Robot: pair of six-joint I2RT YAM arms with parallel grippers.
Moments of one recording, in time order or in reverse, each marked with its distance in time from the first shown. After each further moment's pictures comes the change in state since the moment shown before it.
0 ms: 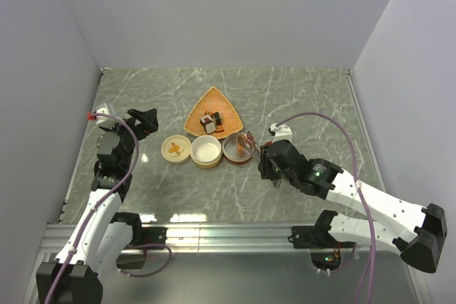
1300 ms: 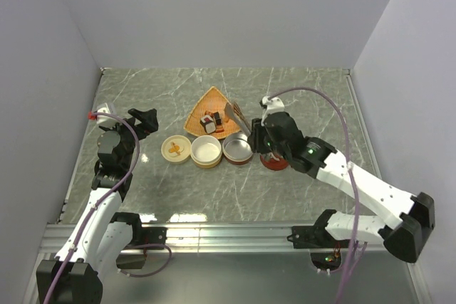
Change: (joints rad) left arm 0.000 0.014 0.000 0.000 -0.014 0.014; right arm -0.147 0.207 0.229 0.177 -0.110 -0.189
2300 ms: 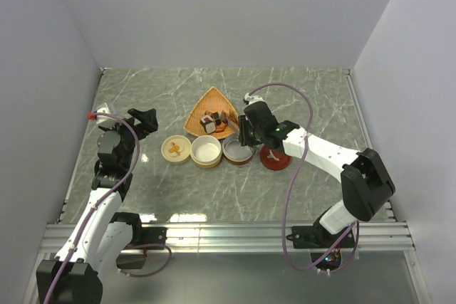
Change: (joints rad) left arm 0.000 0.000 0.000 0.000 -0.008 0.003; right arm -0.098 0.373 0.052 0.114 -0.108 -0.014
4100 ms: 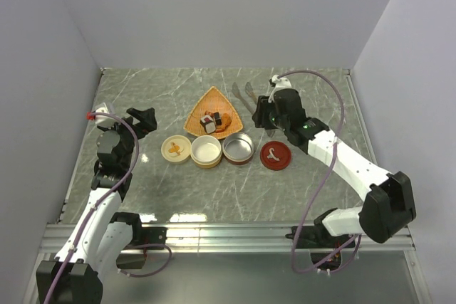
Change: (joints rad) left arm 0.002 -0.004 0.006 -0.004 -0.018 0.004; right arm -0.174 -0.190 -0.021 0.083 -0.039 -0.049
